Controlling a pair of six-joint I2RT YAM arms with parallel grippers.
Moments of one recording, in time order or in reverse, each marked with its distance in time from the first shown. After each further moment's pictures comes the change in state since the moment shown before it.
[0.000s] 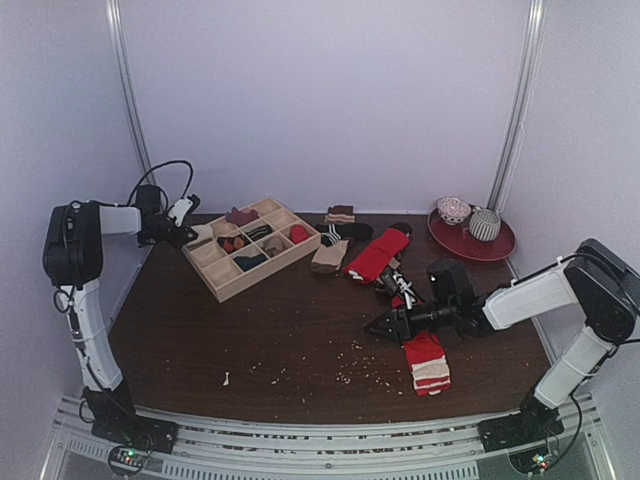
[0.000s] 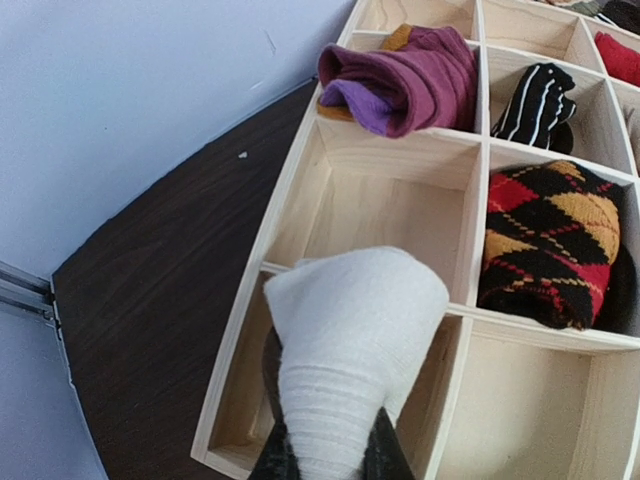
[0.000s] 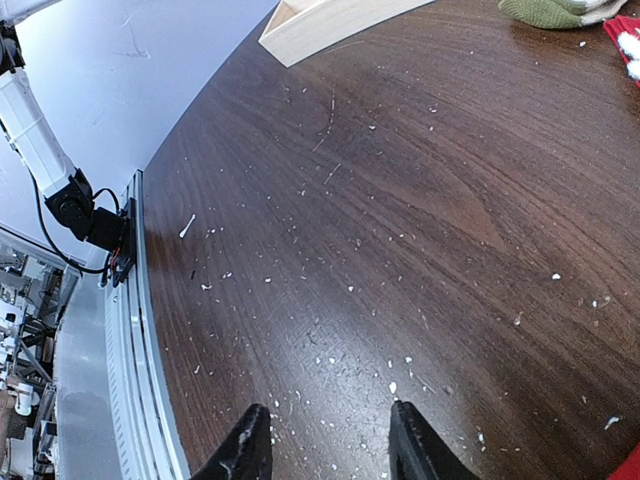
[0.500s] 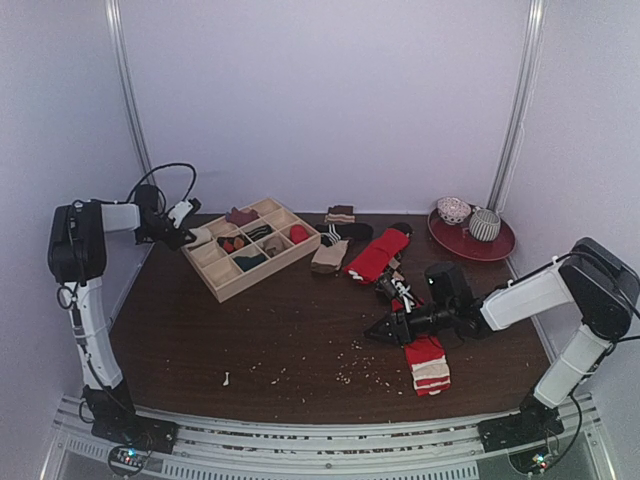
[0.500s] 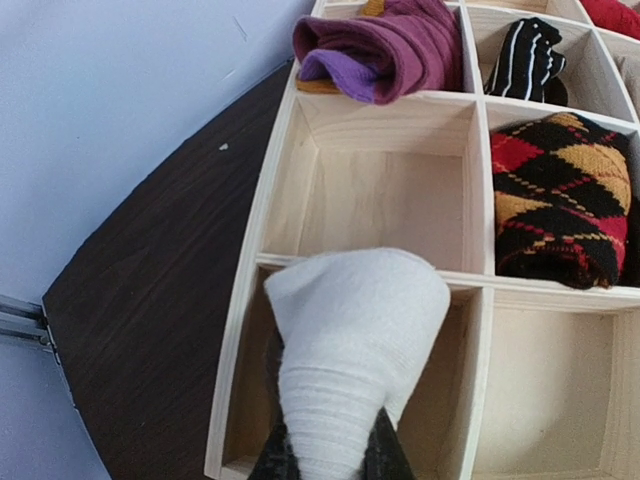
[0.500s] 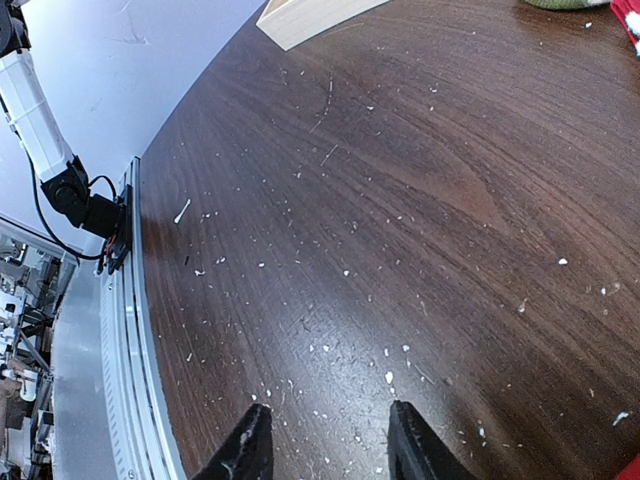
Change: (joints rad) left arm 0.029 0.072 0.103 -0.114 0.049 0.153; right arm 0.000 0.024 -0.002 -0.004 -0.014 -0.025
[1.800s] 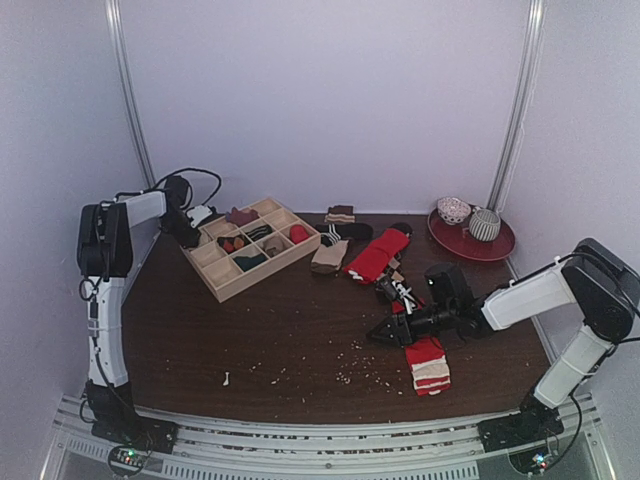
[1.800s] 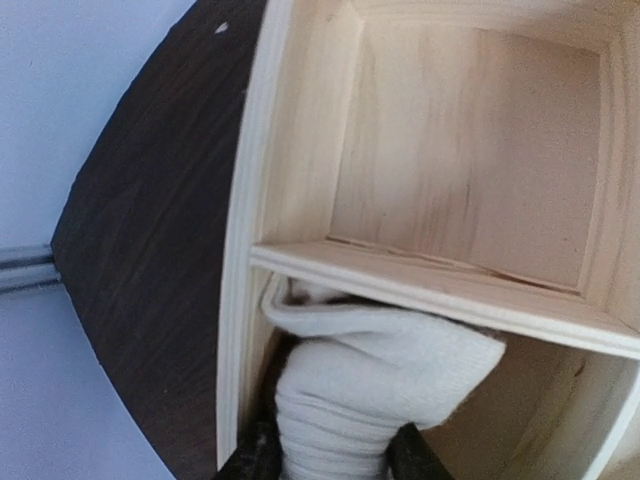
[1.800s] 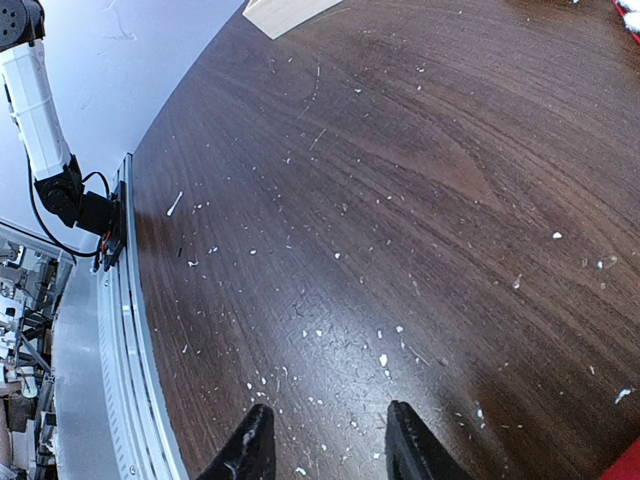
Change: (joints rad) left arm -0.124 0.213 0.385 -0.370 -0.468 0.012; right arm 0.000 -0.013 0.000 -0.055 0.010 0.002
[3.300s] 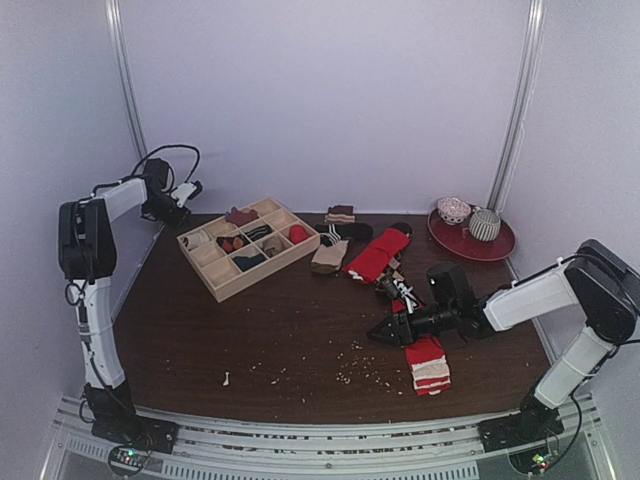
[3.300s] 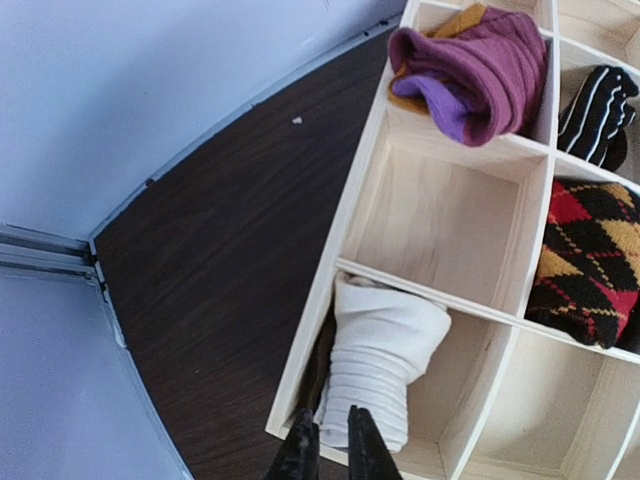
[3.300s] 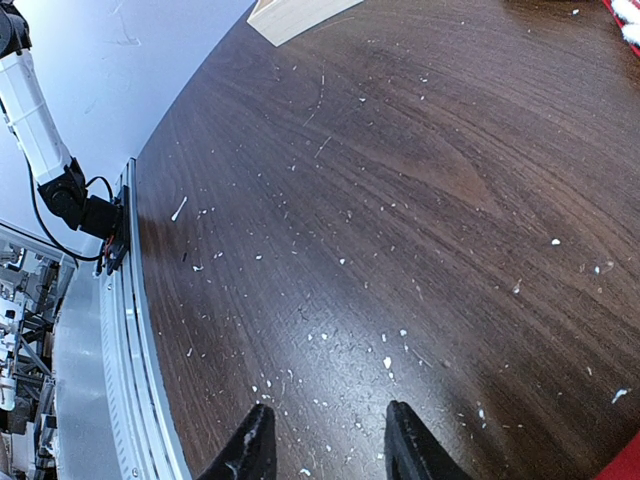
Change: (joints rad) left arm 0.055 -0.158 -0.026 -0.005 0.223 -0.167; right arm 0.000 -0.017 -0.011 0.016 0.003 0.009
